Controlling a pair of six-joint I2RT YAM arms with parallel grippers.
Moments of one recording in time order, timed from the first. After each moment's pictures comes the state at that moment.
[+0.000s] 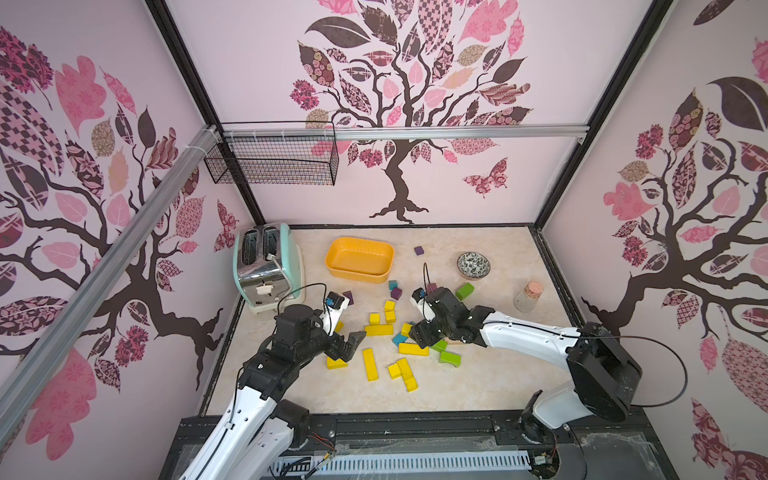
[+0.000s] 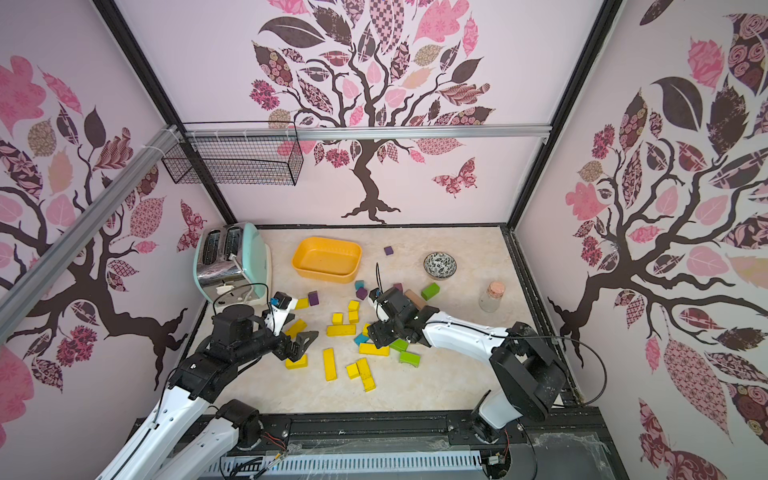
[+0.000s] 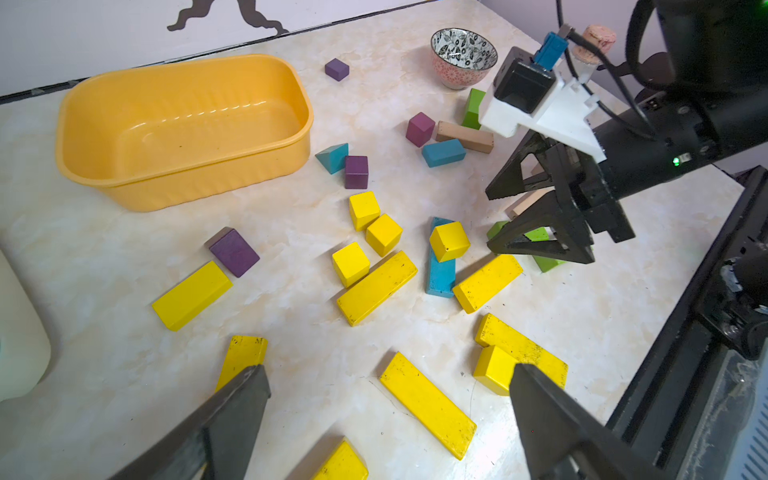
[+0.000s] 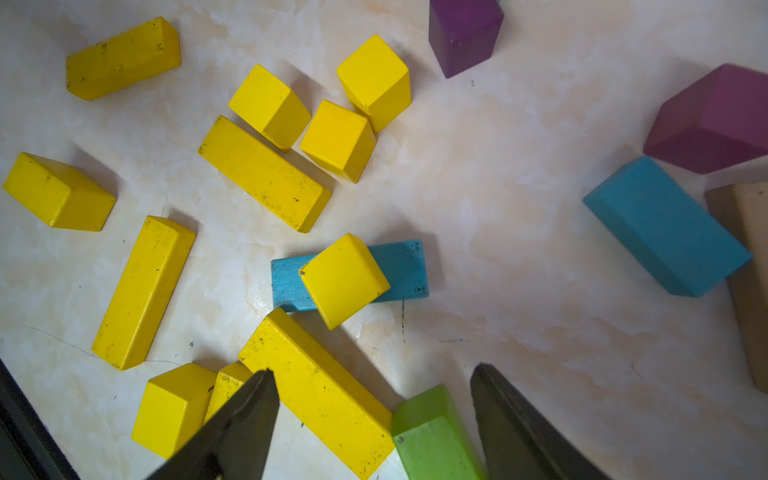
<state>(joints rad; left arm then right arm) -0.39 0.64 0.63 -0.59 0.28 0.07 0.79 1.51 0.86 -0.28 -0.07 0.21</state>
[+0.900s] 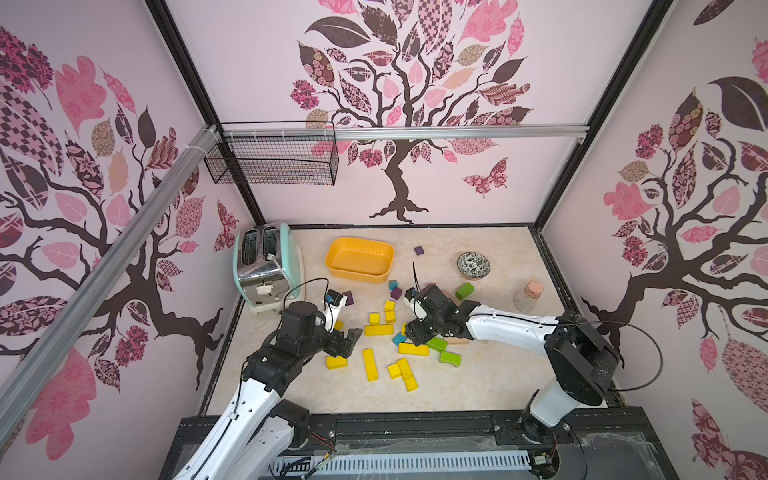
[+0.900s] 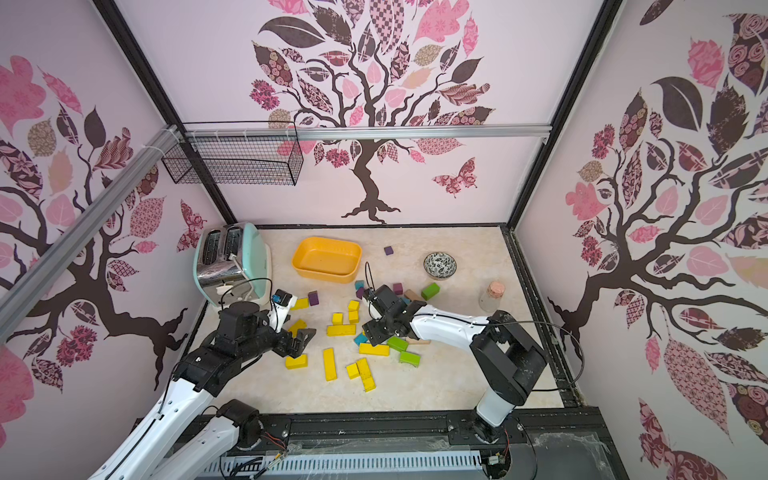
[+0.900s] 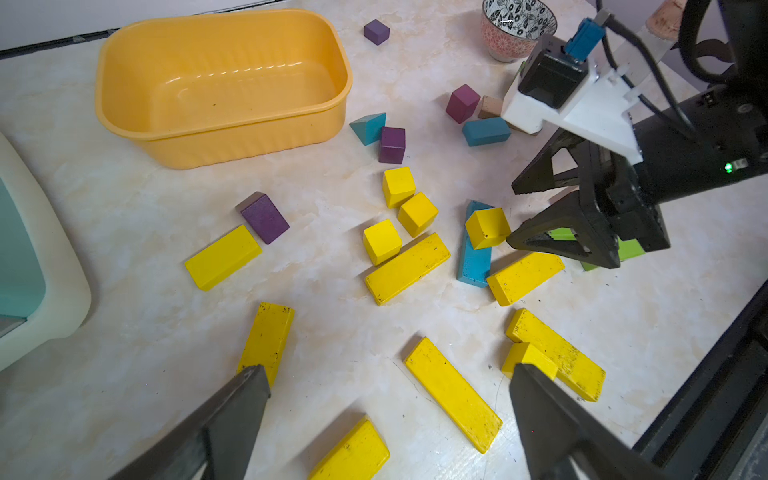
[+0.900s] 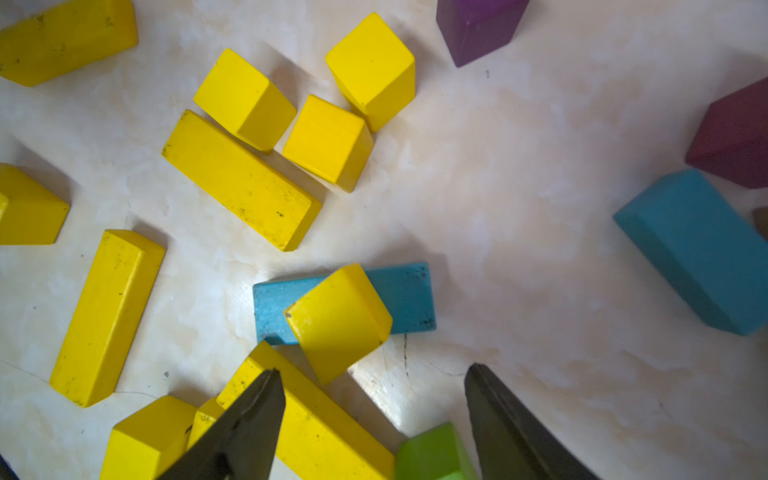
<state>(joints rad) -0.39 0.70 0.65 -0.62 0.19 0.04 0.81 1.65 0.97 -0.32 -0.05 0.21</state>
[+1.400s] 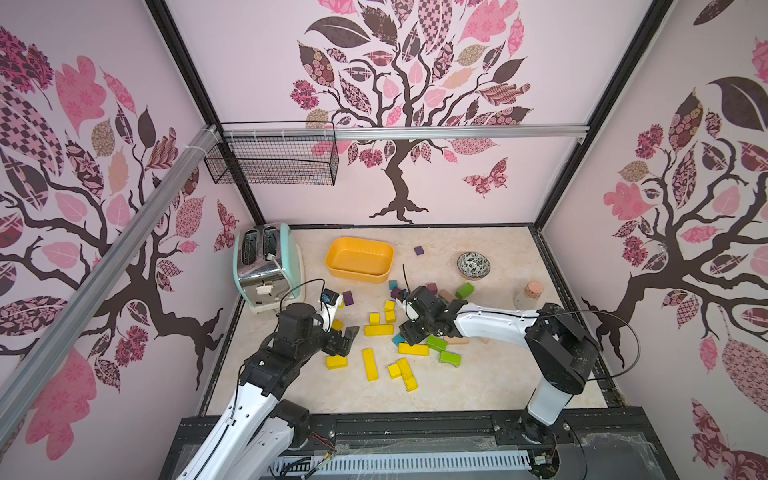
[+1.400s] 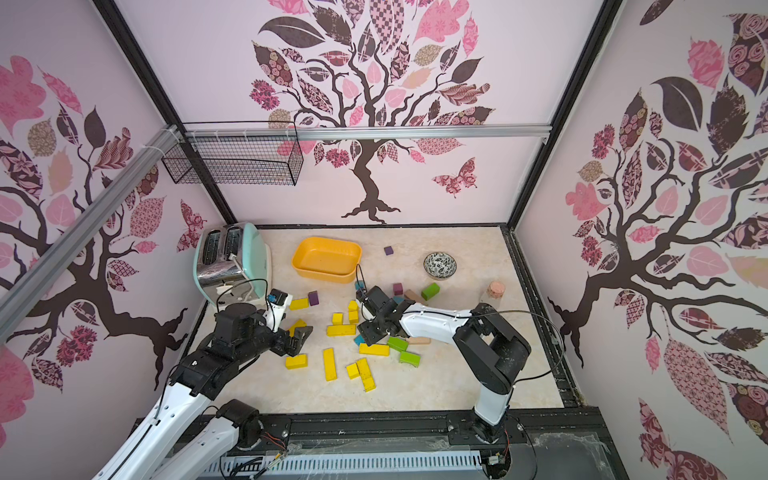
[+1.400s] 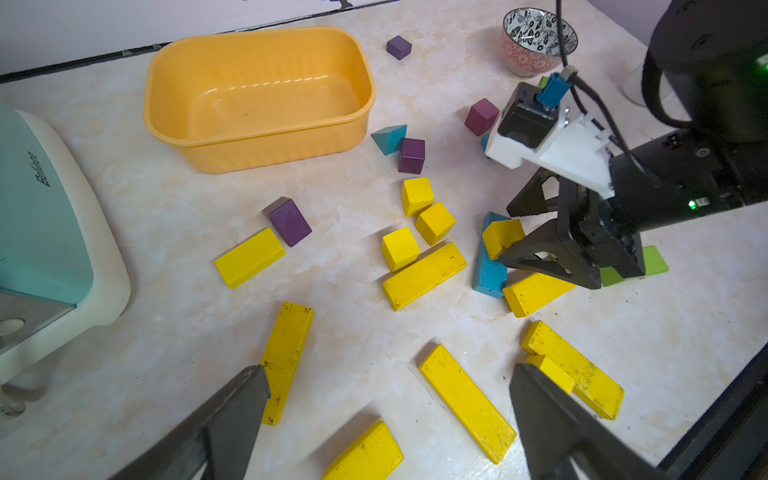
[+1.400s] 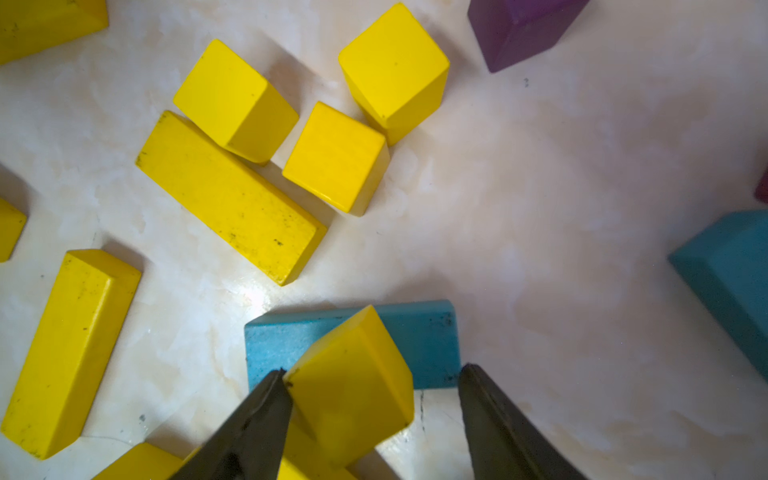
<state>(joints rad) -0.39 0.66 0.65 -0.62 0.14 0.03 0.83 1.75 1.03 -0.31 -0.02 0.20</state>
